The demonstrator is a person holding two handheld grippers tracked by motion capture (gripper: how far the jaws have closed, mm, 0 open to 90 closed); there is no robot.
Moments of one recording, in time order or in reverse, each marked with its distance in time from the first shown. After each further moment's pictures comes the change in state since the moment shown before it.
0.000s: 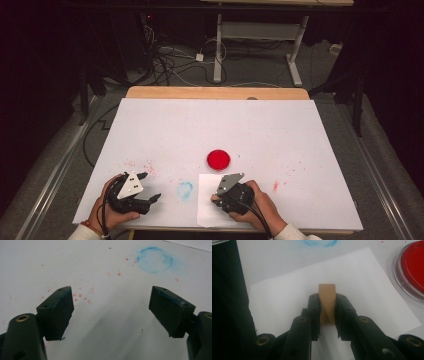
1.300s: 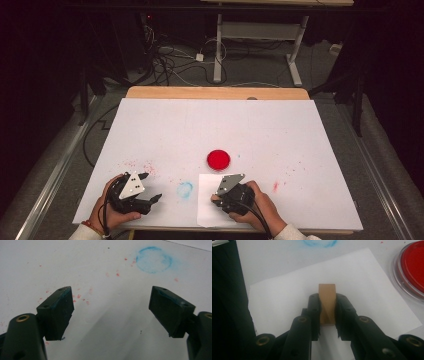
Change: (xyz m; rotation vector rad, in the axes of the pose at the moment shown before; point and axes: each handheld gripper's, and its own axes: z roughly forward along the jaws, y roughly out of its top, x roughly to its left) left arm -0.001 0.002 0.002 0.010 -0.001 0.009; right arm 0.001 -0.002 0.001 -0.010 -0.007 -0.004
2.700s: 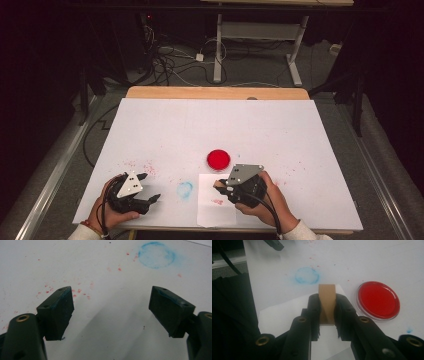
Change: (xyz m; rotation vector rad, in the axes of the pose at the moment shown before) left arm 0.005 -0.006 0.001 0.003 -0.018 -0.023; right arm -0.007 0.017 -0.055 -0.168 -0.067 0.003
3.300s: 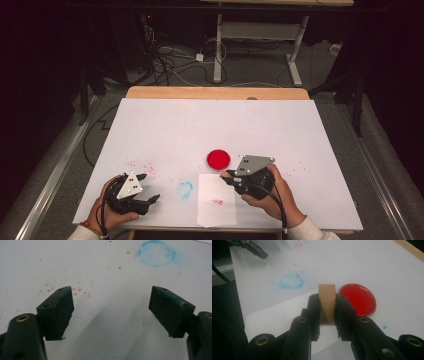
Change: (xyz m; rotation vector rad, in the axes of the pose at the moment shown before) left arm -0.002 -0.001 -0.001 0.006 0.009 0.007; right arm -0.019 0.000 -0.014 -0.038 -0.058 0.033
